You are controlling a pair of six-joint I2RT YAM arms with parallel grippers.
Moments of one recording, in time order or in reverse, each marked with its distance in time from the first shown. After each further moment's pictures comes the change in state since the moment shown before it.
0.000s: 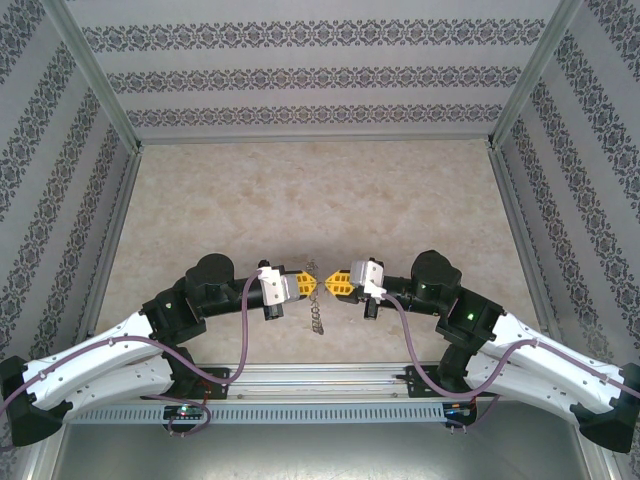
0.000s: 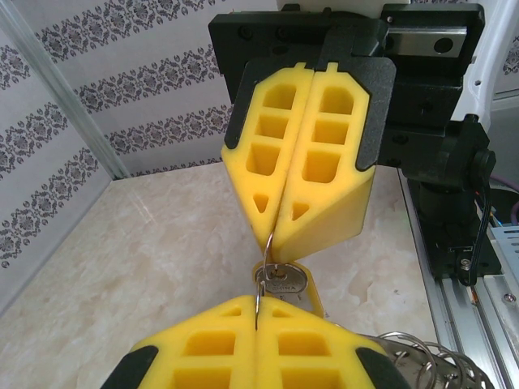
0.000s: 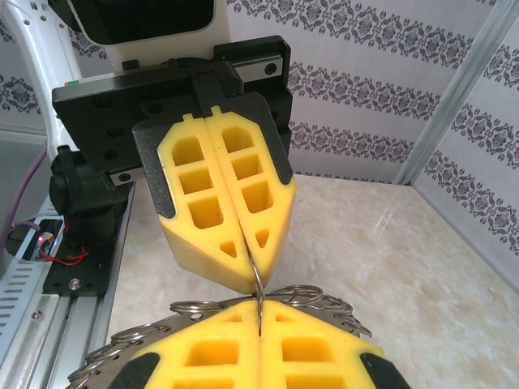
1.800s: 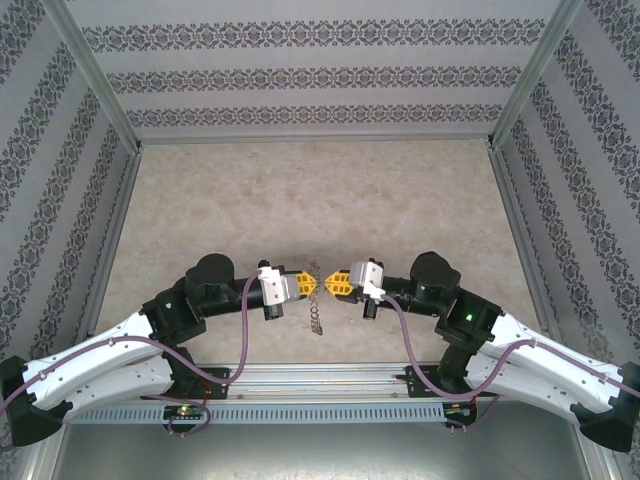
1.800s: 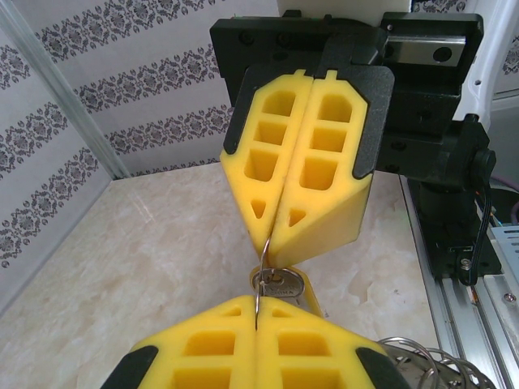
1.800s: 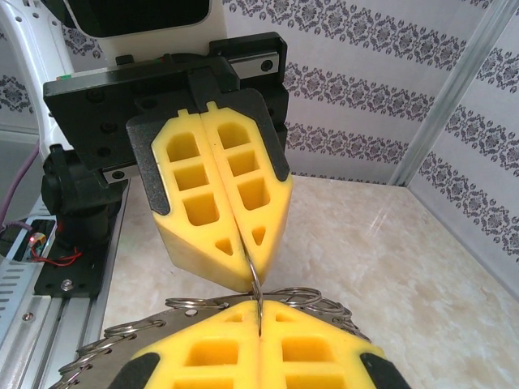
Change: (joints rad) left arm 0.000 0.000 -0.001 0.000 0.000 0.000; right arm 0.007 0.000 -0.015 0.025 0.019 -0.004
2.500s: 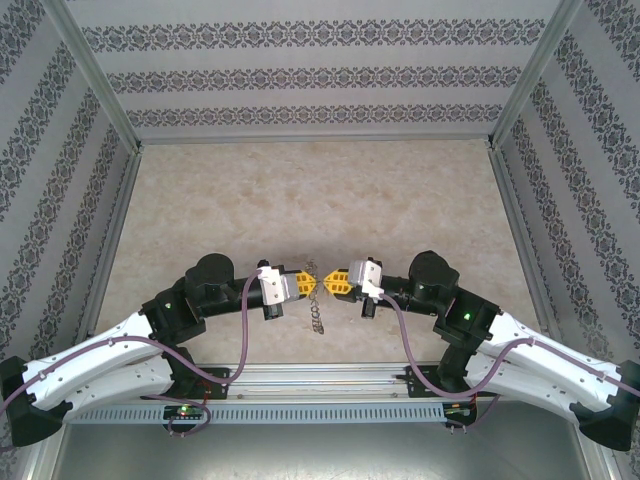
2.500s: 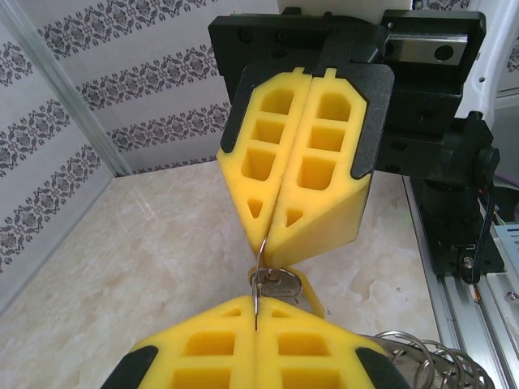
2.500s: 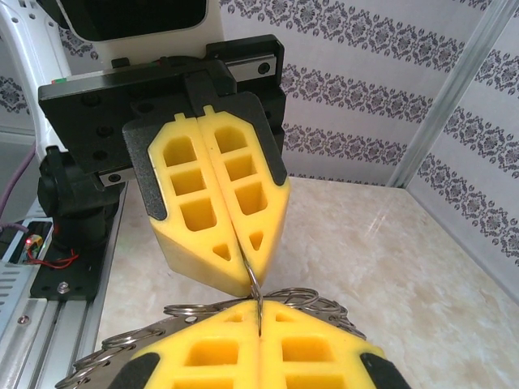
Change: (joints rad) left arm 0.000 -0.003 -0.001 -0.005 -0.005 0.000; right arm 0.000 0.014 0.000 0.018 0.000 0.000
